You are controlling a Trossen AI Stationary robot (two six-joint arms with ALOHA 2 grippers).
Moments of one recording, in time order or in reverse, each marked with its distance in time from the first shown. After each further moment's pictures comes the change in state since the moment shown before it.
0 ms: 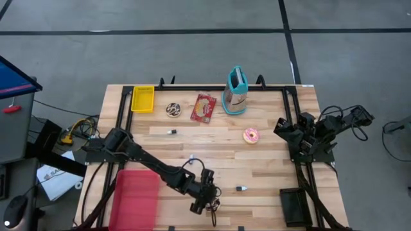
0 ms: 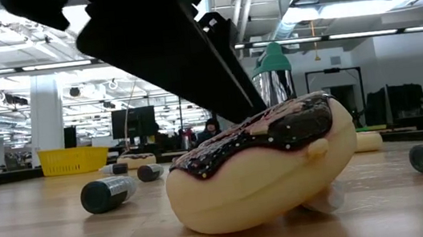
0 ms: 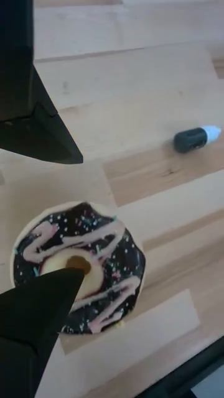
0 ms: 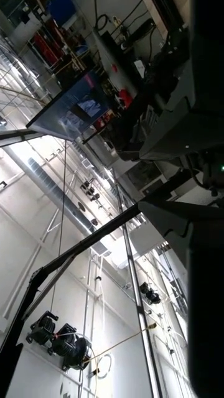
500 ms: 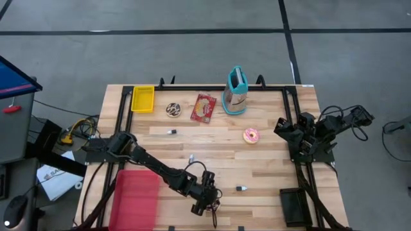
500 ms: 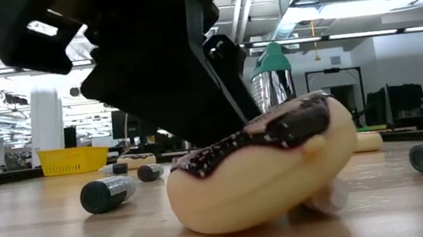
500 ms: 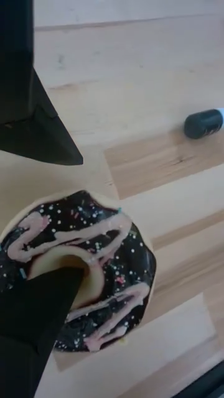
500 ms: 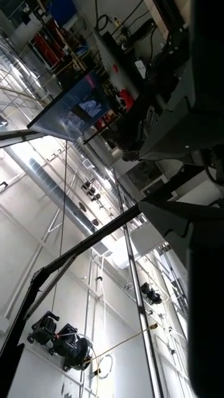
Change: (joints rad) left arm -0.003 0.055 0.000 0.047 0.004 -0.007; right arm 0.000 0.000 0.000 0.003 0.003 0.000
